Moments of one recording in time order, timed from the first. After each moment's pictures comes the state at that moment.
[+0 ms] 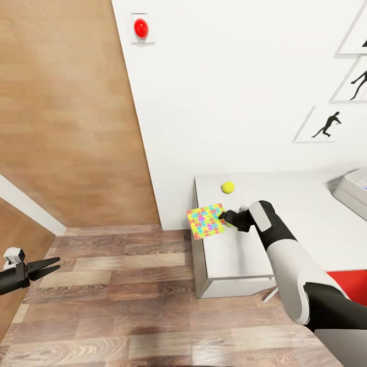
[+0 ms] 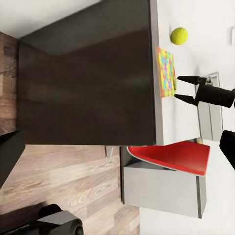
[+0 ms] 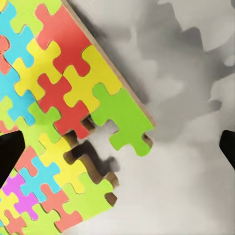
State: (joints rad) left arm -0.40 0.67 0.28 -0.93 0.53 0.87 -1.31; right arm -1.10 0.02 -0.14 -0.63 -0.59 0.90 -0.31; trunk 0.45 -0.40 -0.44
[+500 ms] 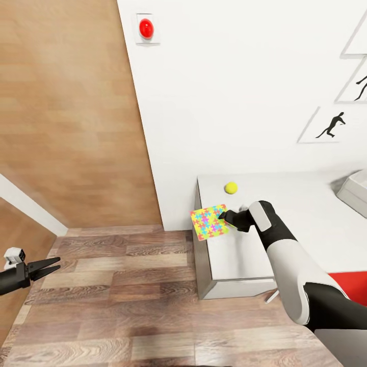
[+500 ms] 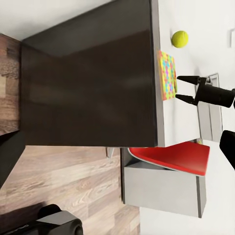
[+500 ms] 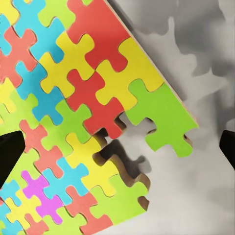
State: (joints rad) left arm -0.40 0.67 0.28 -0.93 0.53 0.87 -1.31; right arm -1.10 0.02 -0.14 -0.63 -0.59 0.90 -0.31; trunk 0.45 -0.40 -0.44
